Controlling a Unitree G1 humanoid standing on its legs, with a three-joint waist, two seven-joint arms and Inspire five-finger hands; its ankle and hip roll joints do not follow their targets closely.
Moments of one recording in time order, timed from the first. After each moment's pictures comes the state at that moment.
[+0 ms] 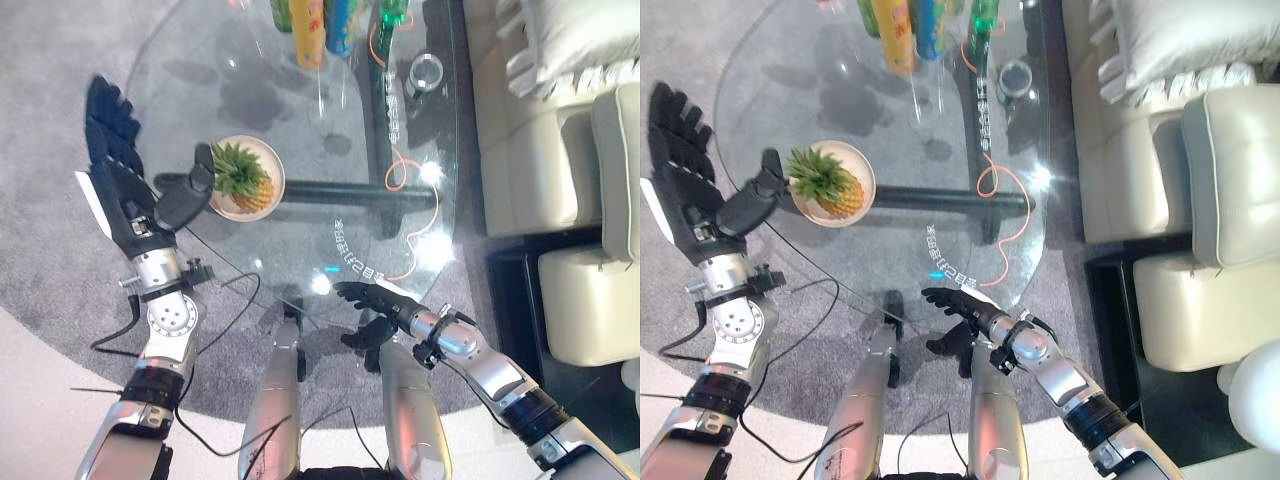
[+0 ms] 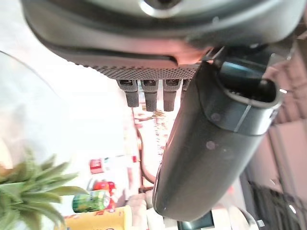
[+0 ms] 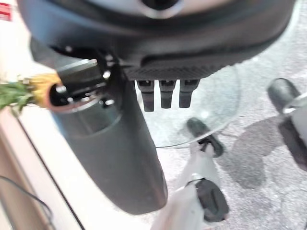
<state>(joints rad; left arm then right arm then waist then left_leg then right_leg) -0.34 0.47 -0.12 0.41 -0.39 -0.79 0.46 -0.30 -0.52 0.51 0.16 0.12 0.14 0.29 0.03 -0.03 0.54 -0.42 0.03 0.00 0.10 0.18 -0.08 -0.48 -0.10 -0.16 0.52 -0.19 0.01</state>
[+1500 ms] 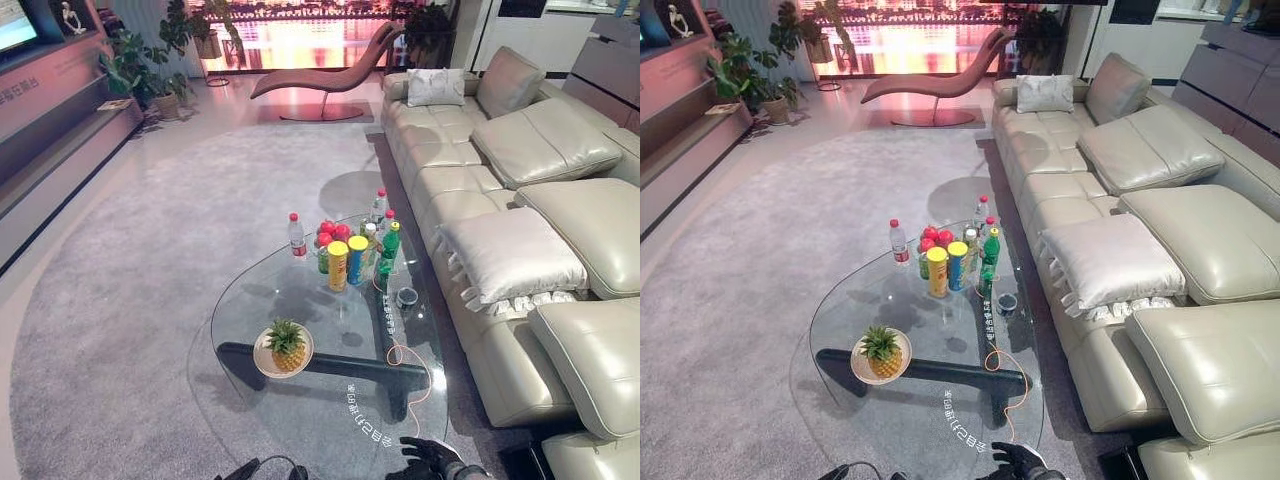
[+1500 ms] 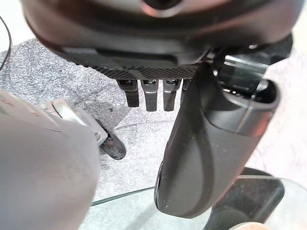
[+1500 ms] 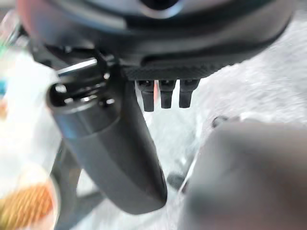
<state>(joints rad) 0.07 0.13 -0.01 1.21 -0.83 -0.05 0.23 0.04 -0.26 0.29 1.06 0.14 0.01 0.09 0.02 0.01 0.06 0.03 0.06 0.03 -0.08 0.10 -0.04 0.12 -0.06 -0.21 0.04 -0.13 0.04</state>
